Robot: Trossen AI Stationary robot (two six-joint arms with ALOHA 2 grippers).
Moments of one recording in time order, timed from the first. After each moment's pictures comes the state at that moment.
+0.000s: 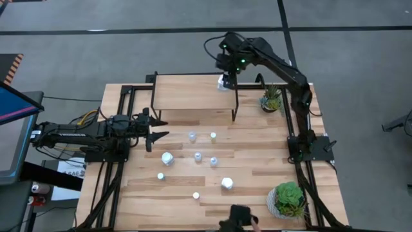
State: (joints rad) left arm 0.06 0.51 0.33 -0.01 -0.12 -0.13; right arm -0.60 2.02 2.35 -1.37 -0.05 -0.44
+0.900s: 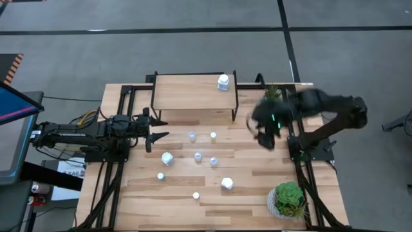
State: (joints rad) left arm 0.06 0.51 0.33 -0.01 -0.11 -0.06; right arm 0.12 1.32 1.64 -1.36 0.01 0.49
